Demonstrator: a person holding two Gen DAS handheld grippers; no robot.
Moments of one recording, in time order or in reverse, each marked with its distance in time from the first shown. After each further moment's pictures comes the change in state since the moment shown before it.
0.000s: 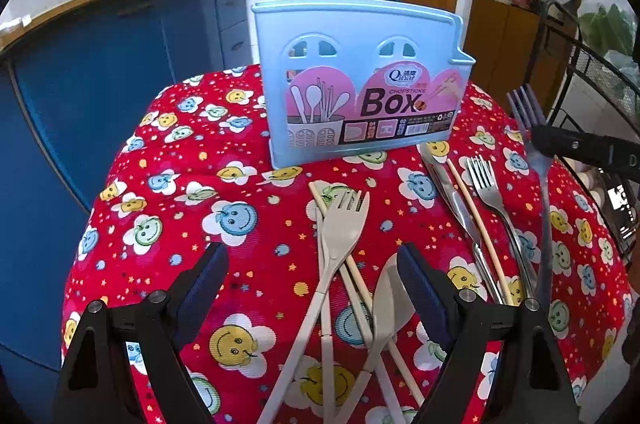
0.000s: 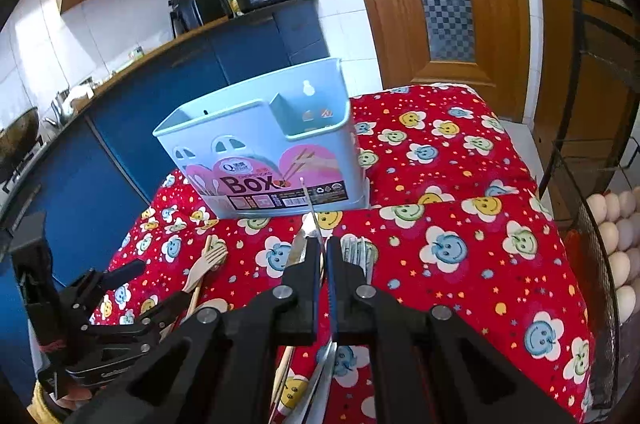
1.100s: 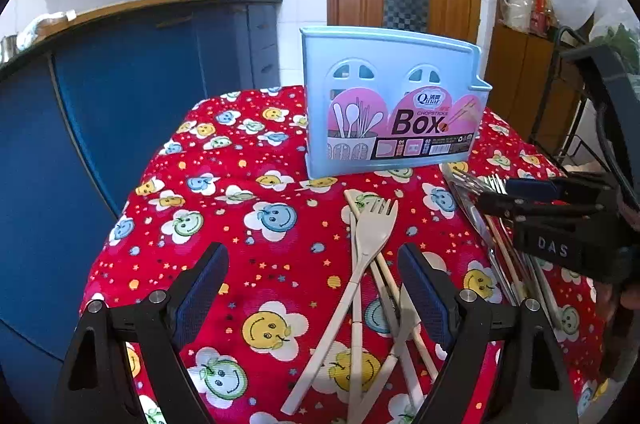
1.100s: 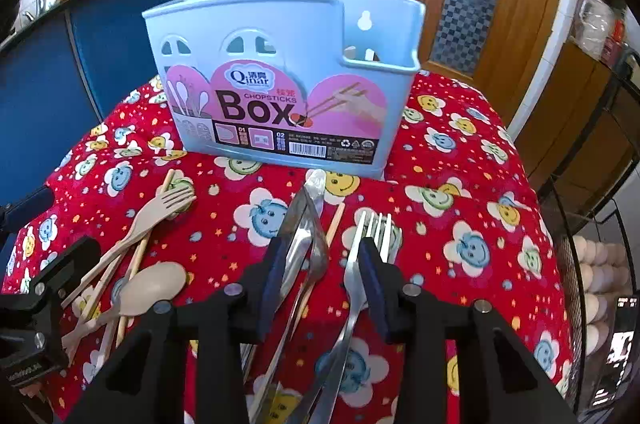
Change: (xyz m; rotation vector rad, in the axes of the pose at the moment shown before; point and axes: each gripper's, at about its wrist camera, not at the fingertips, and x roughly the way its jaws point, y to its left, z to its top) left arm -0.020 0.015 -0.019 -0.066 -0.112 0.066; right arm 0.065 0.048 -0.017 -0.277 0.157 -0.218
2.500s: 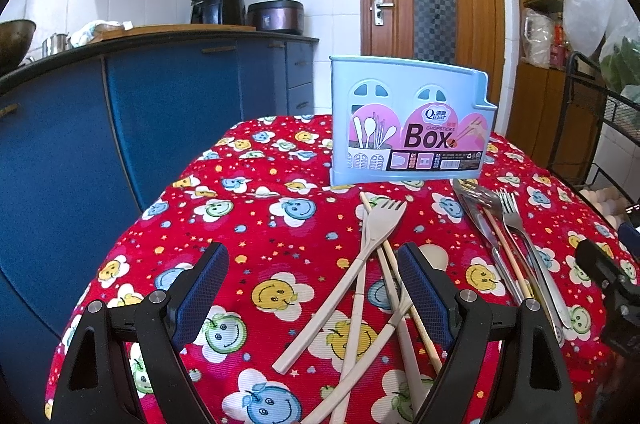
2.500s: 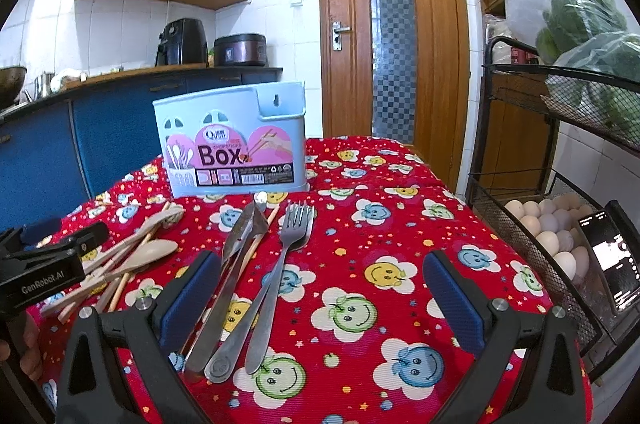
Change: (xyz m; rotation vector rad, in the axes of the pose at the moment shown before) left arm -0.027 -0.012 -0.040 -0.064 -0.183 0.124; right arm -0.086 -0.021 -0.120 0.191 -0.470 -0.129
